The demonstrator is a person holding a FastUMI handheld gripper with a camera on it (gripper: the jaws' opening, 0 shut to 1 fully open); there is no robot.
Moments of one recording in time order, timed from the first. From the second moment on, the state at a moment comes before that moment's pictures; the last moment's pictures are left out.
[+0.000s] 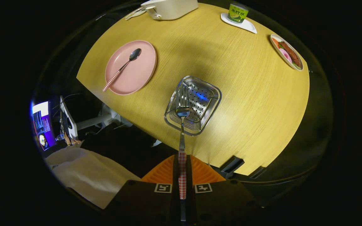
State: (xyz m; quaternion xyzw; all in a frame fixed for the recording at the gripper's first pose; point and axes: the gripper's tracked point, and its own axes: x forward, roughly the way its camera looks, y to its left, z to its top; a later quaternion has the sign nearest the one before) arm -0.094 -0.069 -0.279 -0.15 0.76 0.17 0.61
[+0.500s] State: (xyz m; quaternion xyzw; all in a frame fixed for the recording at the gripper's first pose) arm -0.072 -0.084 -0.305 -0.16 0.82 0.16 0.52
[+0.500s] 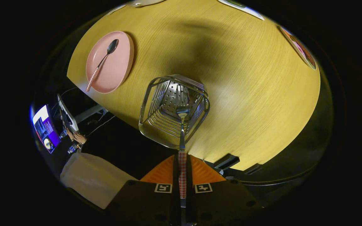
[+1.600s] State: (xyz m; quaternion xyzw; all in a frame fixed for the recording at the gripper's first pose) arm -0.024 -0.021 -0.184 -0.11 0.54 0.16 0.82
